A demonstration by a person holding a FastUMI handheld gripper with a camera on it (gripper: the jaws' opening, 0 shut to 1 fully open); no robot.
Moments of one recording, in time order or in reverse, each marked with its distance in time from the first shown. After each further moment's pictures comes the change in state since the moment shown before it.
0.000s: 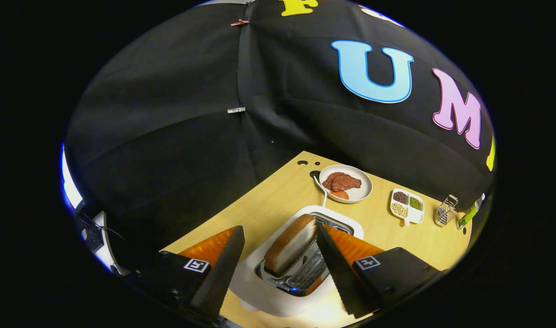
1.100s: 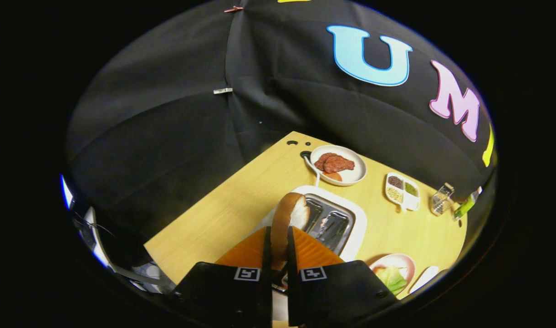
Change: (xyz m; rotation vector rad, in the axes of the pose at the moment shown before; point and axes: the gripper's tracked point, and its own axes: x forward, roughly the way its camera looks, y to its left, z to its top) arm 0.017 -0.012 -0.029 0.030 0.111 -0.030
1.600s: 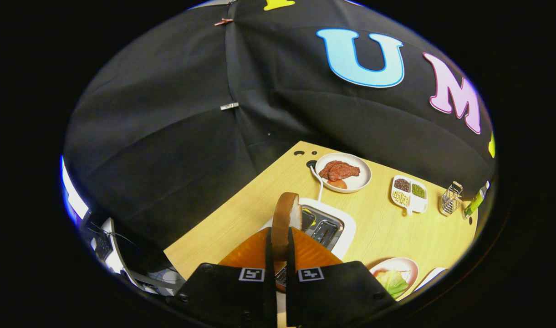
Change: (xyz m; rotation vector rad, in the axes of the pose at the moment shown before) arm -0.032 -0.020 0.031 0.073 -0.077 0.081
